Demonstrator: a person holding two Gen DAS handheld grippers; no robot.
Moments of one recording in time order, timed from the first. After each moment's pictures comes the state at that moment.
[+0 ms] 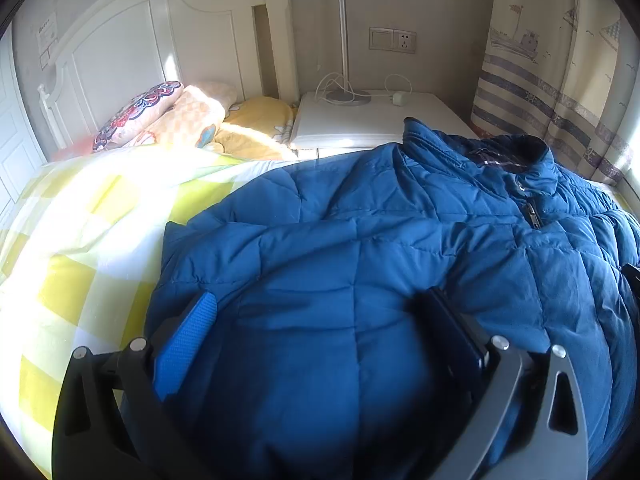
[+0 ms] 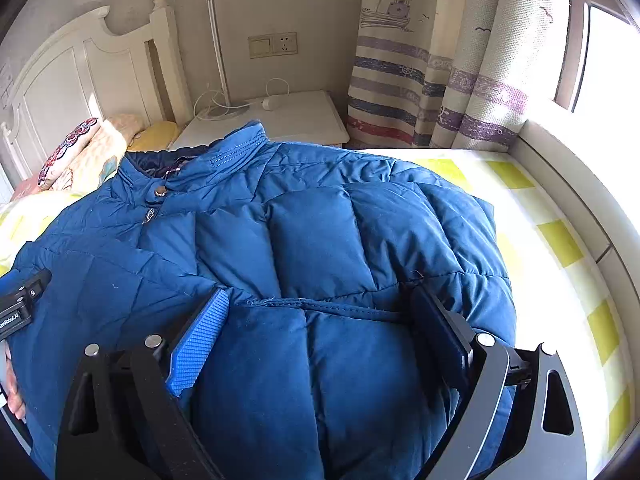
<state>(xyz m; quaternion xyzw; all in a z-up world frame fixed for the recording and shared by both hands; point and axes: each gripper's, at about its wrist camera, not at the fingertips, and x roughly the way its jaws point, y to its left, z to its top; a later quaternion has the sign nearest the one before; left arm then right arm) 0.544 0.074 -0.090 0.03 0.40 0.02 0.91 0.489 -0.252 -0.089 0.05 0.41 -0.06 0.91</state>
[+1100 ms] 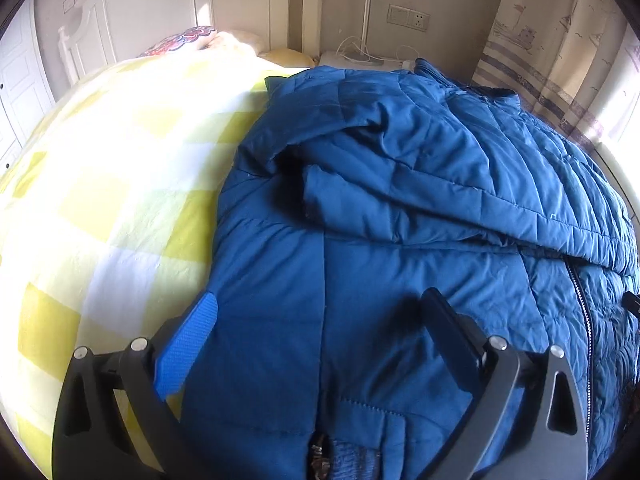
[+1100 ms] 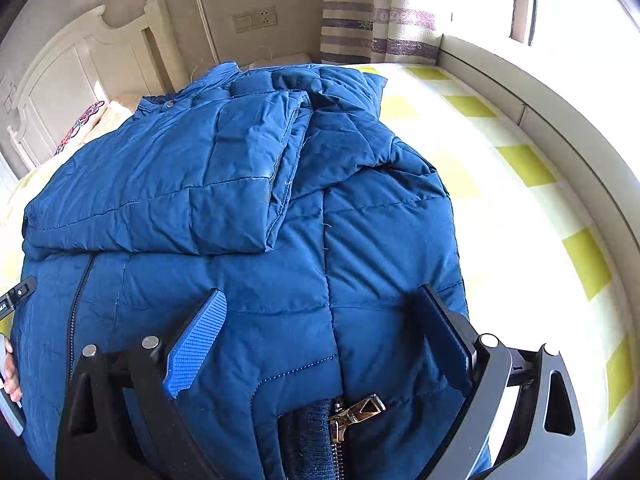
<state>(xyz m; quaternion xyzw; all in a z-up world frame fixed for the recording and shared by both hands) 0.385 0.138 -0.099 -0.01 0.46 0.02 0.89 0.327 -0.291 -0.101 0.07 0.46 -0.06 0.88</state>
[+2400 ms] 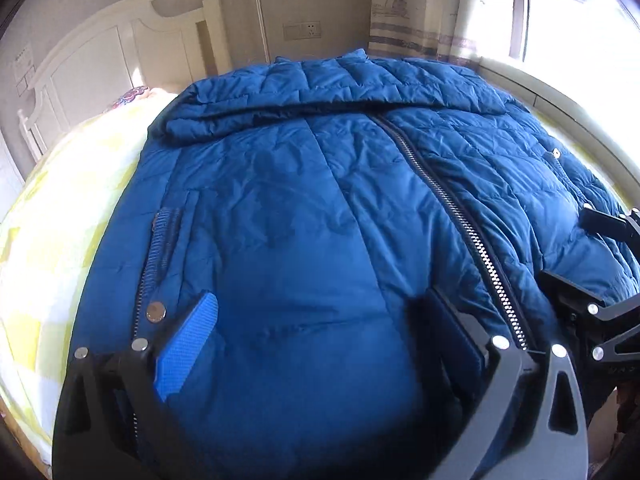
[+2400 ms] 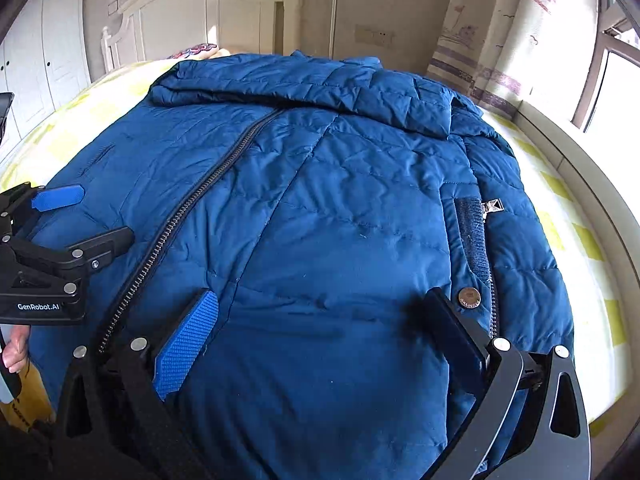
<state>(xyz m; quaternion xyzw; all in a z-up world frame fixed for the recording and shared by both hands) 0.204 0.029 -0.112 0.08 0.40 -0.09 0.91 0.176 -0.183 -0.106 -0.05 0.39 0.06 0.92</state>
